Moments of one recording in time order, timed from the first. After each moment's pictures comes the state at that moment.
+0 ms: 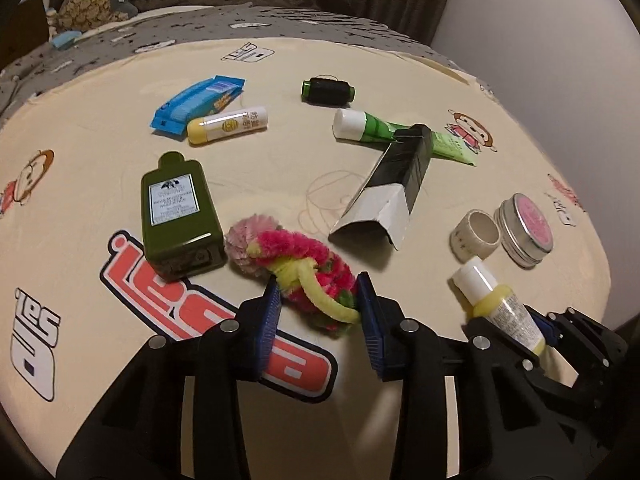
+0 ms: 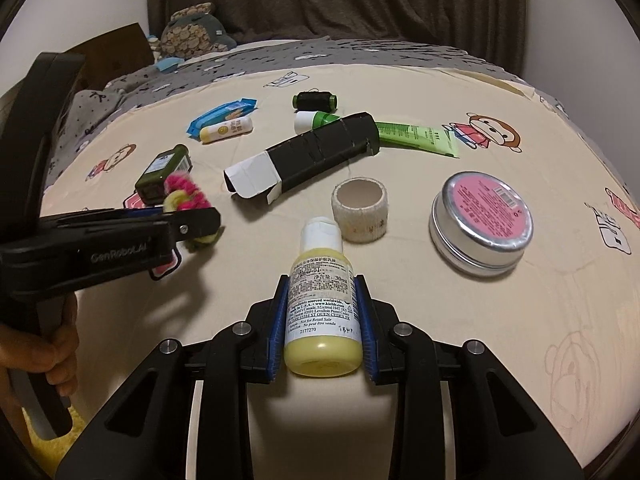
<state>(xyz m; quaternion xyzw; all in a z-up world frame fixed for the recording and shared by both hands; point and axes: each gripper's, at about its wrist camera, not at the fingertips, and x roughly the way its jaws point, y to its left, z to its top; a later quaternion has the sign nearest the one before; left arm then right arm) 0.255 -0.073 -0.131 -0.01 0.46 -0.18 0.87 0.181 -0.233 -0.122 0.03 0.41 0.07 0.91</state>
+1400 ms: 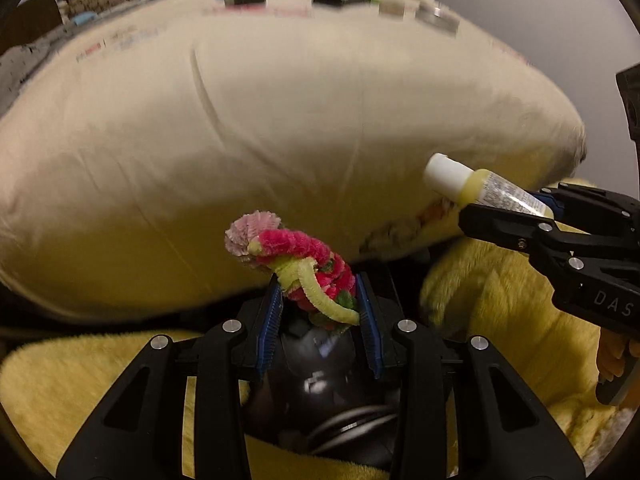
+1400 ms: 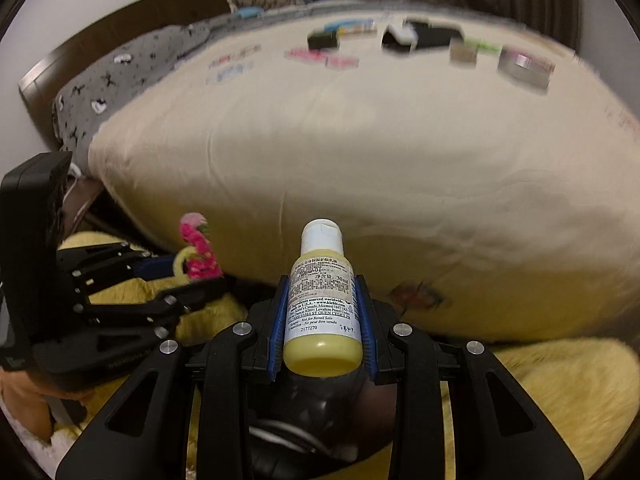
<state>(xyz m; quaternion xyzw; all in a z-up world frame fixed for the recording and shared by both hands) -0.013 -0.007 -0.204 0.04 0.50 -0.17 0.85 -0.015 -0.172 -0.167 0.01 0.48 0.18 0.86</state>
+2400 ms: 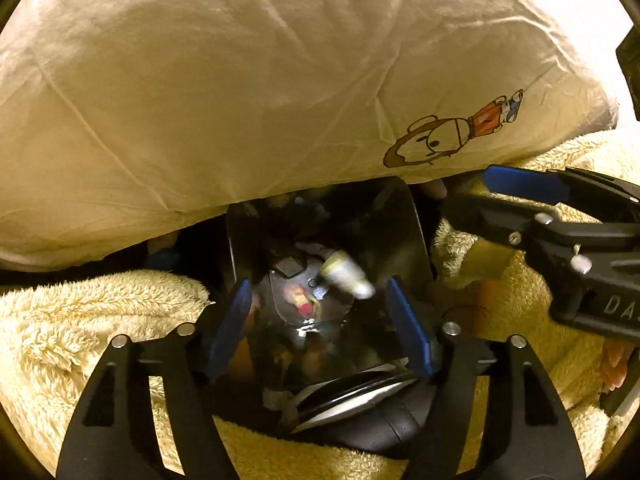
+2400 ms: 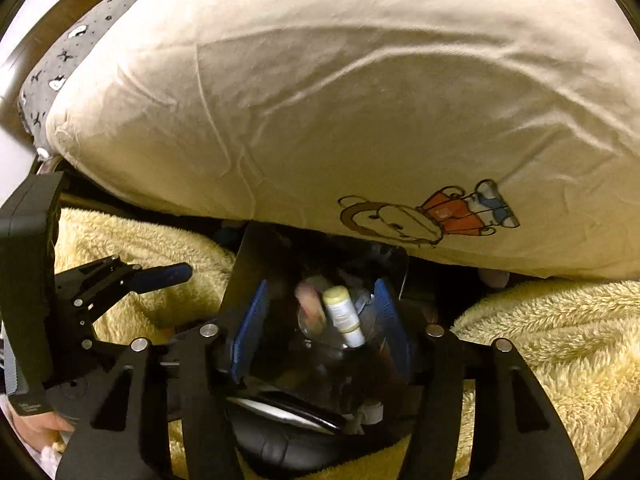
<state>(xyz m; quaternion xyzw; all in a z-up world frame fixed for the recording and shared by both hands) -0.002 -0.020 -0.288 0.03 0.60 -0.16 0.78 0.011 -0.164 -0.241 0.05 0.58 0.16 0.79</state>
